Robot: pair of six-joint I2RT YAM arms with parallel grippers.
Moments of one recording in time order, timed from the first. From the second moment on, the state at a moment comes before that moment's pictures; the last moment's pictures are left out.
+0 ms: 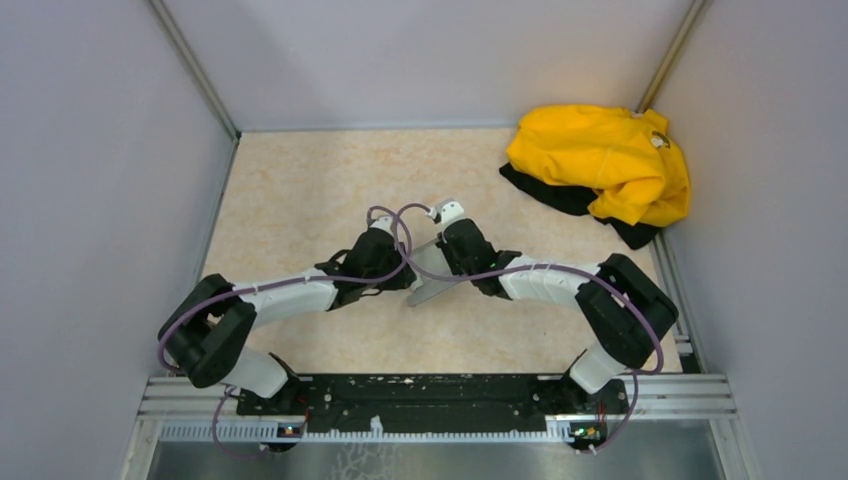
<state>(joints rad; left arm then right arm) -0.76 1.47 0.67 0.08 -0.10 -0.65 0.80 1.57 0.79 0.11 0.30 0.09</state>
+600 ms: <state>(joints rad) -0.77 1.49 0.72 -0.02 -0.25 -0.66 0.85 1.50 0.73 0.20 0.35 0.09</state>
